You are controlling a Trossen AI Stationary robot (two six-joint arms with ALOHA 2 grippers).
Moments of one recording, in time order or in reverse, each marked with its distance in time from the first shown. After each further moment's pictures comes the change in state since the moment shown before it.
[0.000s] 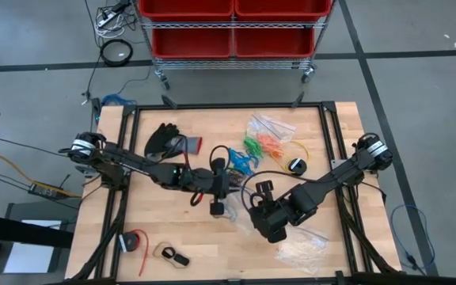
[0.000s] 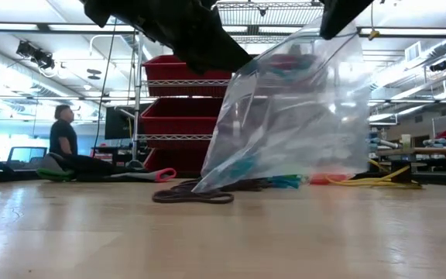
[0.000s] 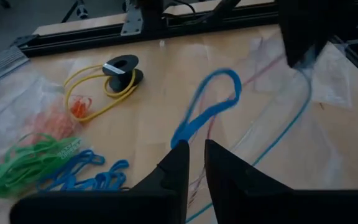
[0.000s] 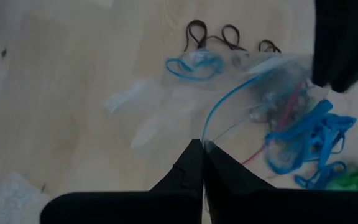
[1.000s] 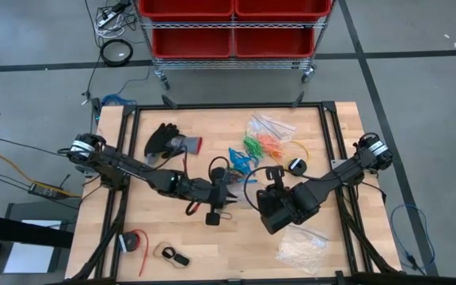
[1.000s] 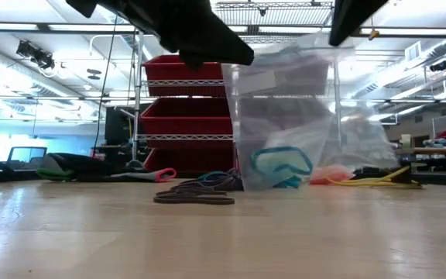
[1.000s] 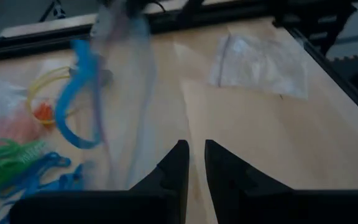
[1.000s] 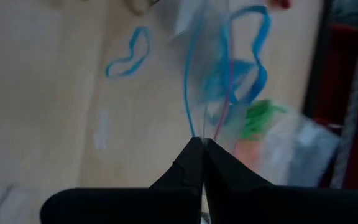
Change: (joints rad) left arm -0.082 -0.001 0.000 -0.018 0.001 -0.019; right arm 0.008 0.000 0.064 -0.331 0.266 0.035
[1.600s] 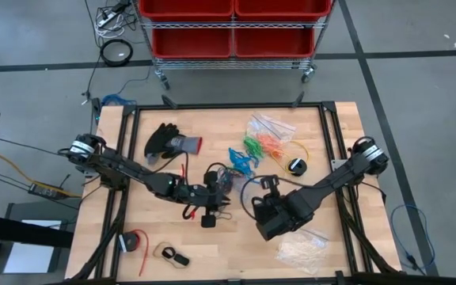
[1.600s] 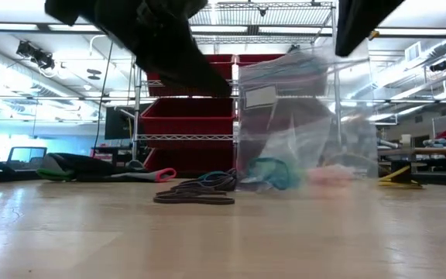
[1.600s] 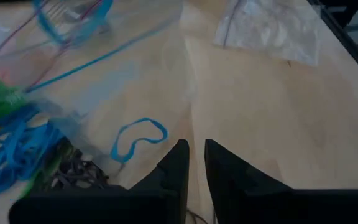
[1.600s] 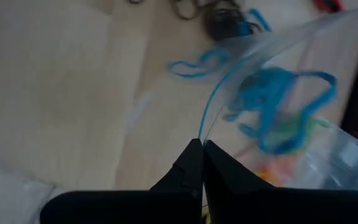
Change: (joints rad) left arm -0.027 0.000 -0.072 -0.037 -0.045 -0.131; right arm 0.009 0.072 0.014 0.052 -0.122 -0.026
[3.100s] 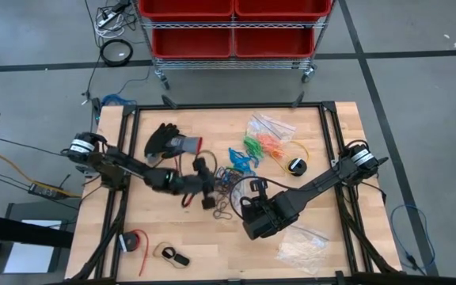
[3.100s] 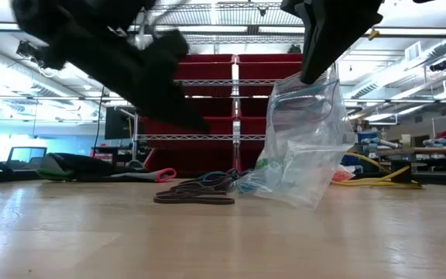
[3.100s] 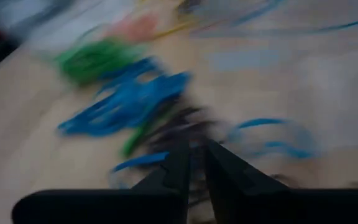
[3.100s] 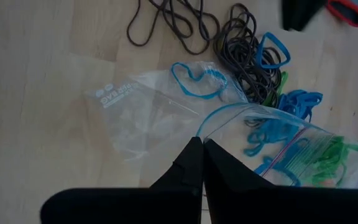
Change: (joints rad) left arm 0.114 -0.009 -0.220 0.226 -0.199 -0.035; right arm -0.049 0.086 0.000 0.176 -0.020 0.017
